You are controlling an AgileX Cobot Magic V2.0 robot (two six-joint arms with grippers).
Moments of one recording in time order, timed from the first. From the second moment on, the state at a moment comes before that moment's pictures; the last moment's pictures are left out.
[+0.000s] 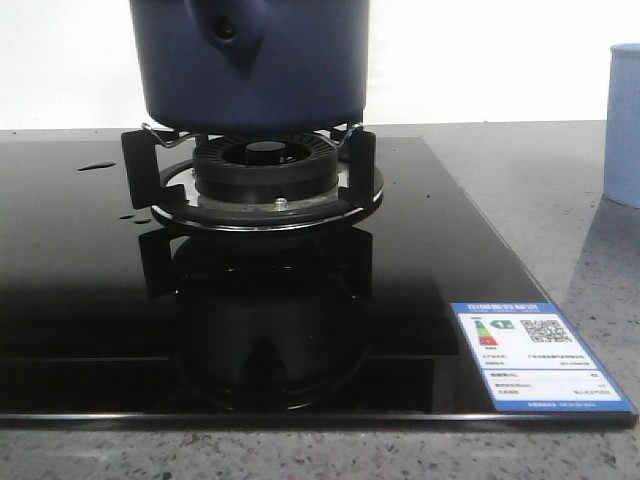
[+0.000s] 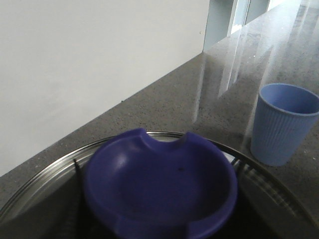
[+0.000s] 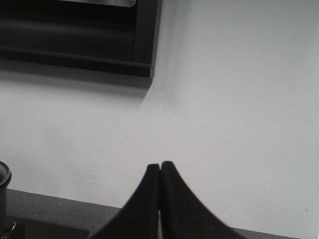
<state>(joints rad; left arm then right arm) -0.32 1.57 -1.21 -1.61 0.67 1.76 -0.19 0.47 -0.46 -0.85 -0.29 0.72</state>
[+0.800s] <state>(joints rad) -0.32 1.58 -1.21 -1.69 0.66 1.80 -0.19 0.47 -0.46 -0.85 -0.29 0.72</state>
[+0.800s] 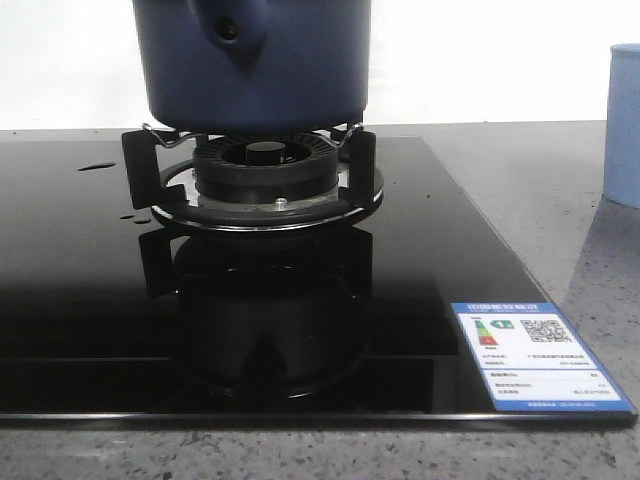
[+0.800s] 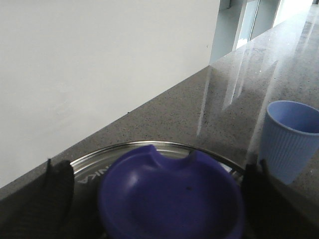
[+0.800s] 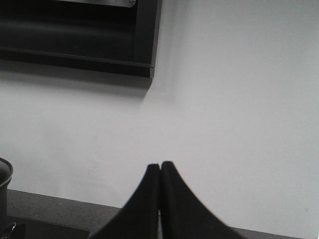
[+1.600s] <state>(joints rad) -0.32 0.83 -0.82 -1.75 0.28 1.73 0.07 0.47 -0.45 -1.05 -0.24 0.99</state>
